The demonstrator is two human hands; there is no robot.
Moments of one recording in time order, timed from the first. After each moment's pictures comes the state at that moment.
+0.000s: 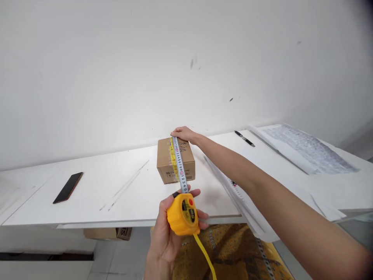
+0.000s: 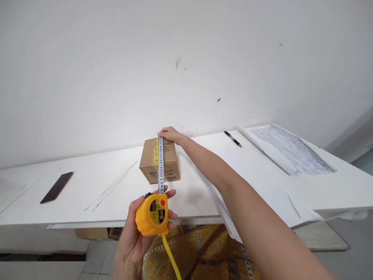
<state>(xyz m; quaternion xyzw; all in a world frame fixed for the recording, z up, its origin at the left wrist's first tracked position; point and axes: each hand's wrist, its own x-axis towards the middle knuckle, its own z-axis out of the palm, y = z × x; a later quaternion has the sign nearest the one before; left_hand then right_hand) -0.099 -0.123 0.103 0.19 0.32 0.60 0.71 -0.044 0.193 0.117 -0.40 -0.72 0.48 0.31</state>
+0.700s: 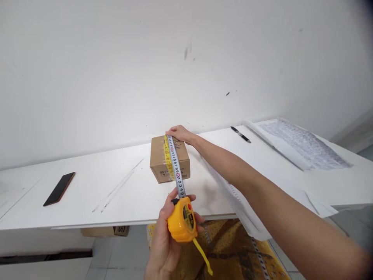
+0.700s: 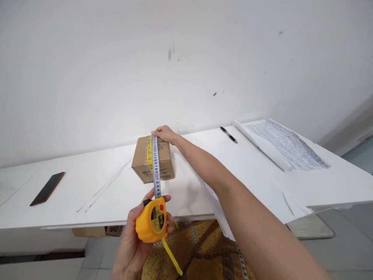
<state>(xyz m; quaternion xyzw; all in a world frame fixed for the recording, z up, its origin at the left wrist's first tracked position) -0.082 -0.123 0.091 0.17 0.37 0.62 0.67 -0.040 0.193 0.105 -0.36 -0.69 0.54 0.33</state>
